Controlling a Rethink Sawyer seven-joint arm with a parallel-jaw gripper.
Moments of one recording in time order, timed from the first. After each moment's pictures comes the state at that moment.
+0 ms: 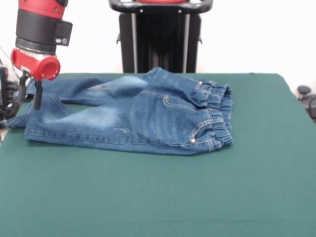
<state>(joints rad) -0.76 -0.69 0.22 1.71 -0.96 0.22 2.69</state>
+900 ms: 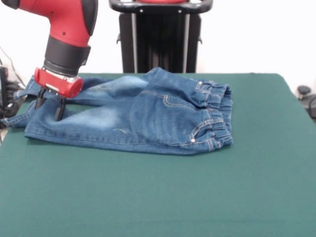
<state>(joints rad) -0.41 -0.42 -0.19 1.57 -1.05 0.01 2.69</state>
